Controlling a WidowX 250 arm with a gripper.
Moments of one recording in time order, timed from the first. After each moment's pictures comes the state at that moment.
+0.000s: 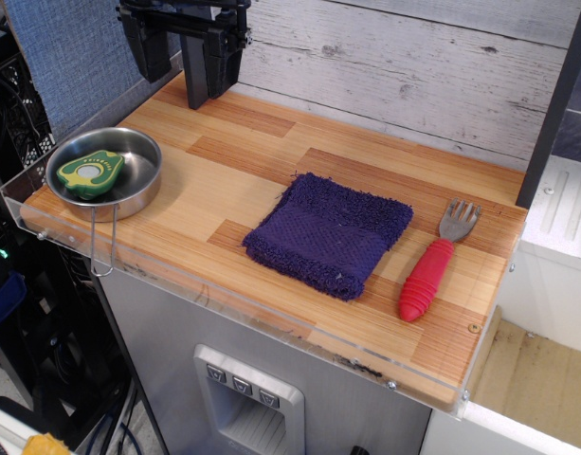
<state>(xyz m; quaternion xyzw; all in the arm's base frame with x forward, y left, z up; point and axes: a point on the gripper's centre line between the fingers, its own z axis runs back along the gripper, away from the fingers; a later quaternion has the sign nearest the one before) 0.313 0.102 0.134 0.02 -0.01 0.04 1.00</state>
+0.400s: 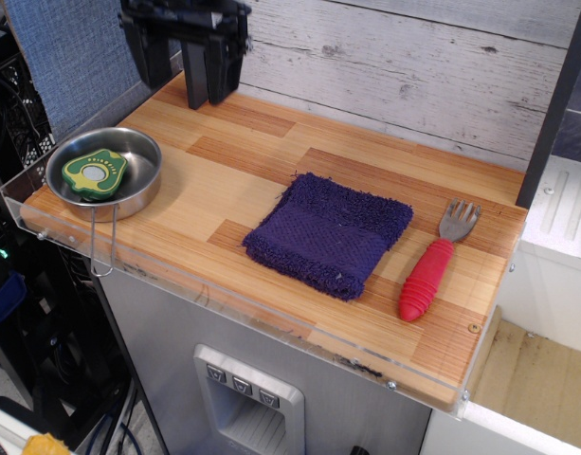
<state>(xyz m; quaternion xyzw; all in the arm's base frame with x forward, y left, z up) 0.311 0.100 0.124 0.01 0.00 0.04 1.00</state>
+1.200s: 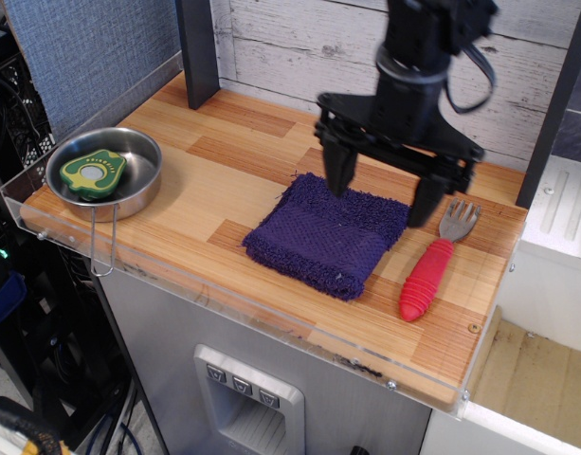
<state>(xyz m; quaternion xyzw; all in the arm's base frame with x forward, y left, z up) 0.306 -0.067 0.091 0.05 -0.08 0.01 1.00</state>
